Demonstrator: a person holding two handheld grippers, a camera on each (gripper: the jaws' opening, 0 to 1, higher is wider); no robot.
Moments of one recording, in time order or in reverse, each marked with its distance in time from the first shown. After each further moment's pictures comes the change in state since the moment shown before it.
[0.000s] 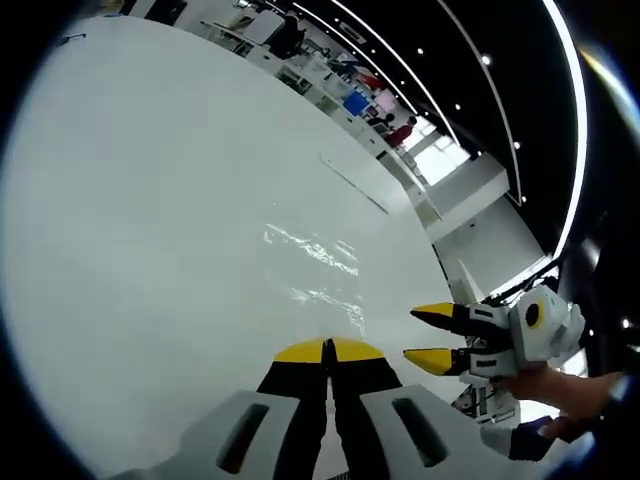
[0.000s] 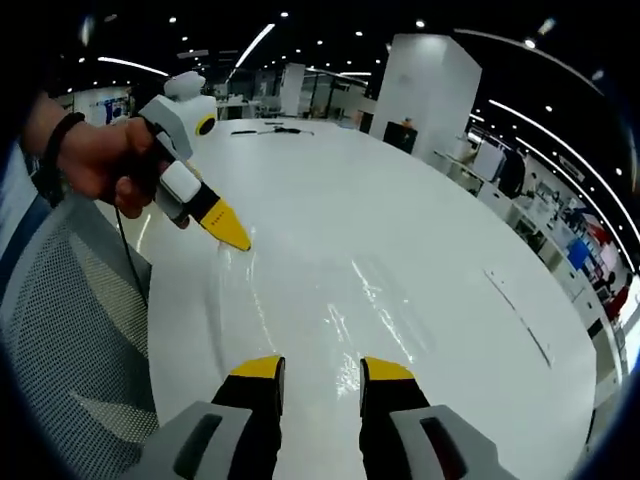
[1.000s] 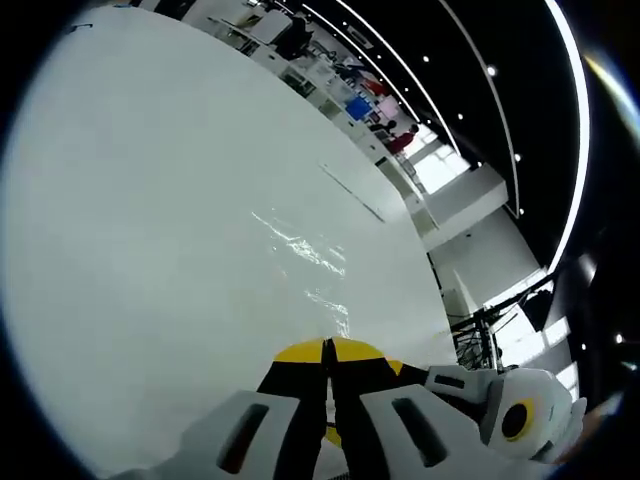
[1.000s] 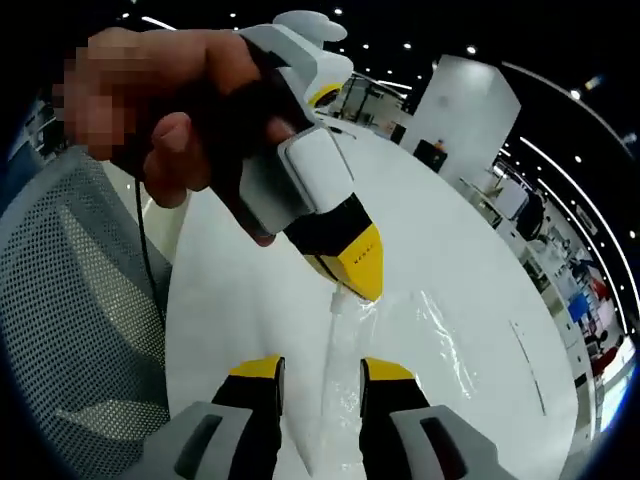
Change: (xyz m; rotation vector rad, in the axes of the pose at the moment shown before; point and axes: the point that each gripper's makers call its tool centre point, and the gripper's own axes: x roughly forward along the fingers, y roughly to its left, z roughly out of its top) left arm 0.003 -0.013 0.006 -0.054 -0.015 -0.026; right arm 0.045 0.066 0.021 -0.197 0.051 -0.025
